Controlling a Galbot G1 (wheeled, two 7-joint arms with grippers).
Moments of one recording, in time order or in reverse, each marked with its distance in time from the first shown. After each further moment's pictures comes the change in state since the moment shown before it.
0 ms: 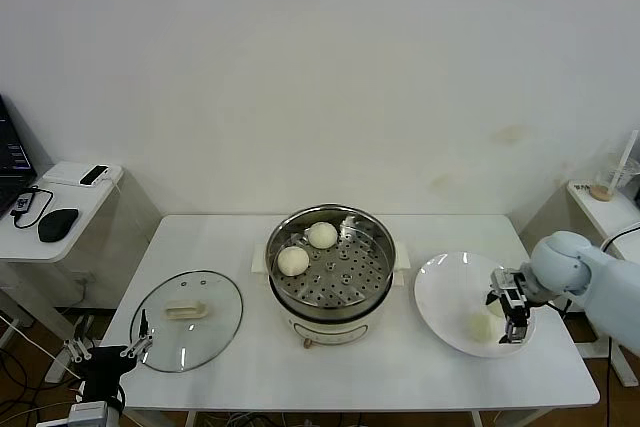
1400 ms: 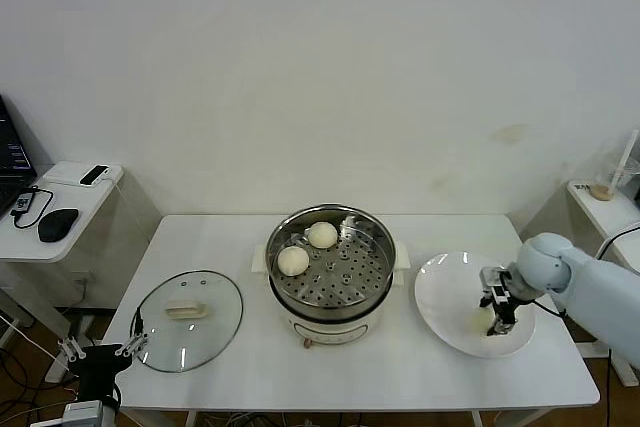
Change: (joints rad) left arm -0.004 -0.004 -0.011 -0.006 -0.005 -0.001 -0.001; right arm 0.046 0.046 0.004 -0.046 -0.002 -0.024 -0.018
